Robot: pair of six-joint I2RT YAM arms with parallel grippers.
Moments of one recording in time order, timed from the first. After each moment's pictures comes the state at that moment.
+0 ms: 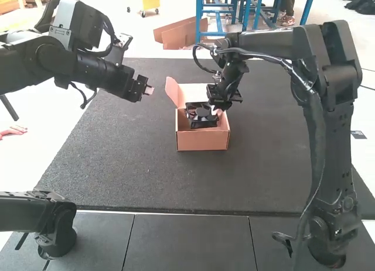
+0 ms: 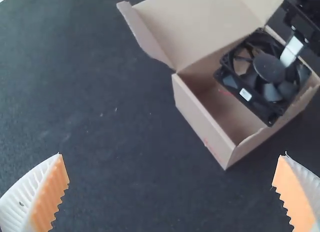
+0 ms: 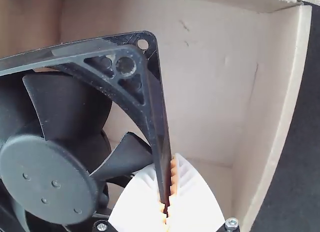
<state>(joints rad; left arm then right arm) -0.43 0.98 1.01 -0.65 -0.01 0.09 0.51 2.09 1.78 -1.06 -0.16 0.25</state>
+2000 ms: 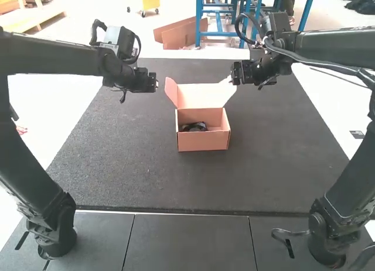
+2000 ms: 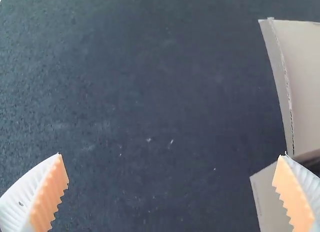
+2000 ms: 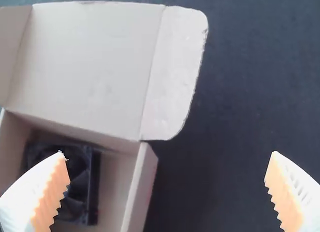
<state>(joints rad) -0.28 1.52 1.10 -0.27 -0.14 -0.20 0.34 1.59 1.26 -0.42 -0.09 0.04</state>
